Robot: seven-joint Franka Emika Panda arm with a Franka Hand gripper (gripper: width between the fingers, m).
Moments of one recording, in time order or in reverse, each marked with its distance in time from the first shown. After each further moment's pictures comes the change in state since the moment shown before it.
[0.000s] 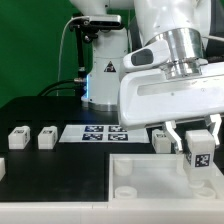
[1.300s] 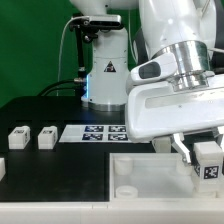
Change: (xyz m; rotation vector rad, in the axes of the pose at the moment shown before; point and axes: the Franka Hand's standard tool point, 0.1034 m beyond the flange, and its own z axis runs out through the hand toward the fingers) arm -0.008 -0.007 0.016 0.008 0.004 0.000
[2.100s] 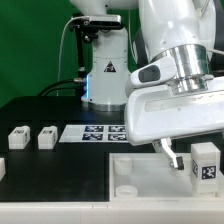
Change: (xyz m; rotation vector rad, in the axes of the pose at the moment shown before) arm -0.007 0.000 0.002 0.004 -0.032 0.000
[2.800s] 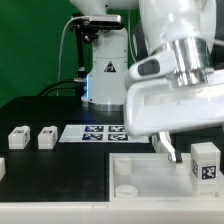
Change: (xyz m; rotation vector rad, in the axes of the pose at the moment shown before) arm 0.014 0.003 -0.017 -0.004 -0.037 0.004
